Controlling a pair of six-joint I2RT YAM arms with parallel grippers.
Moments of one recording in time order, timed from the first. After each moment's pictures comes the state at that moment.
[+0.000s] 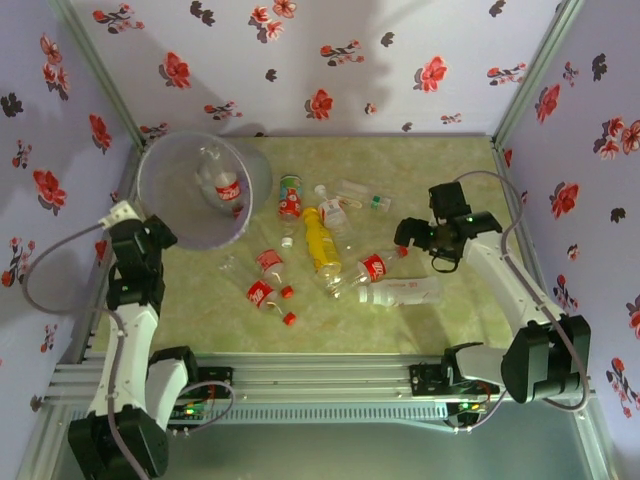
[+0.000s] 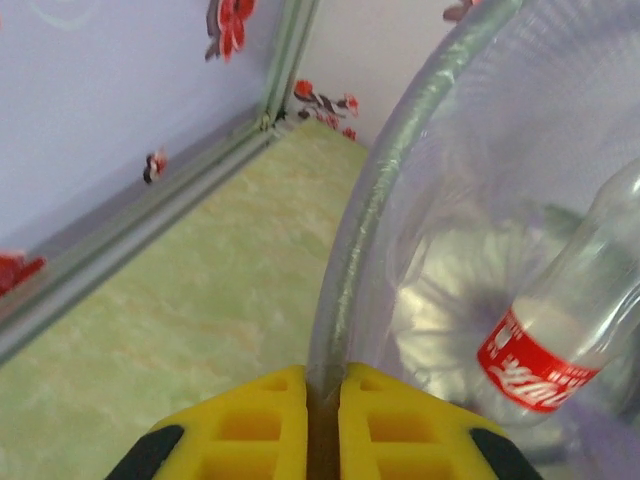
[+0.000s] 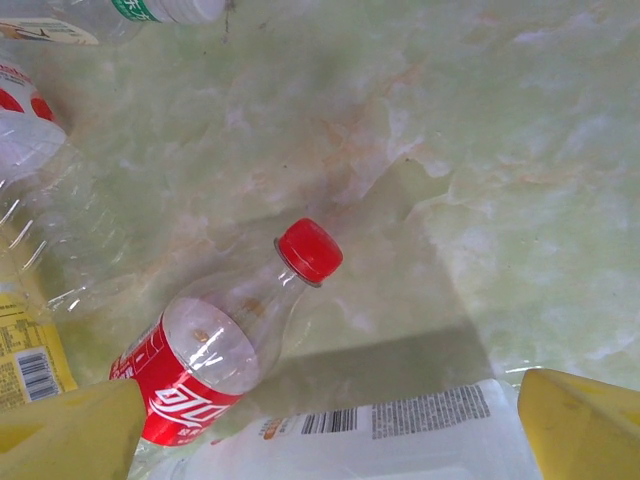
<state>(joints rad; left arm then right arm) 0.11 0.79 0.57 -0.15 -0.14 -0.42 0.23 1.25 1.01 -0.86 -0.06 0.48</state>
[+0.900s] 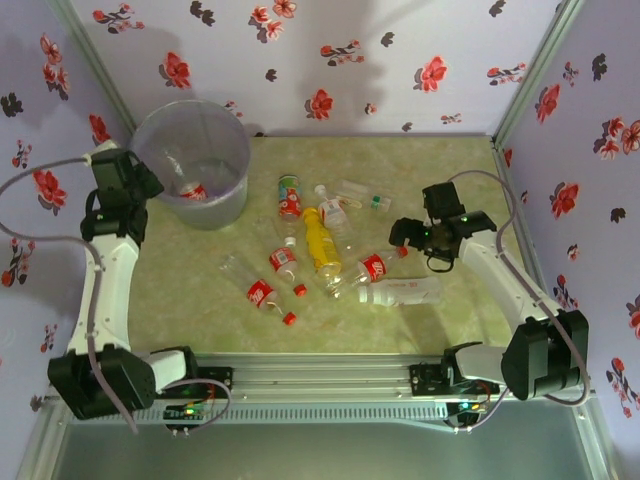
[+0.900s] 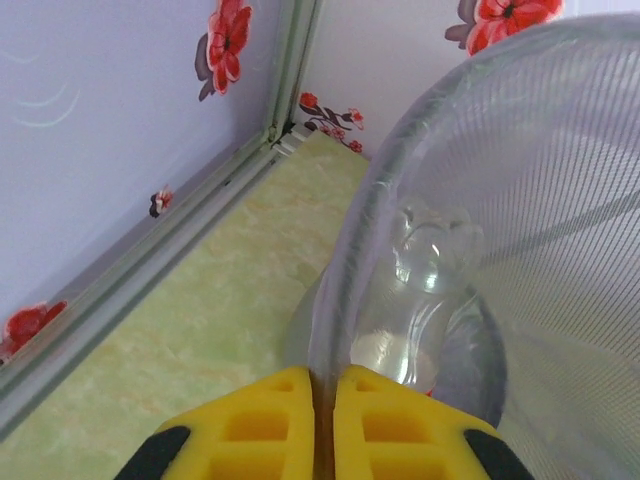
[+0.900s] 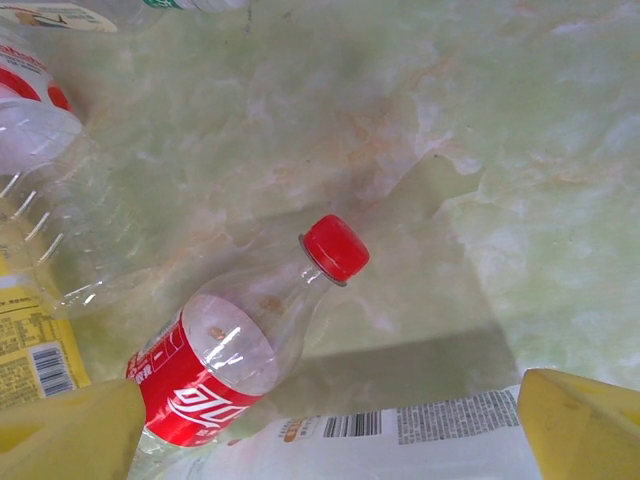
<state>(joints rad) 0.12 1.22 1.24 -0.53 -0.19 -0.40 0.27 1.27 1.01 -0.85 -0.06 0.50</state>
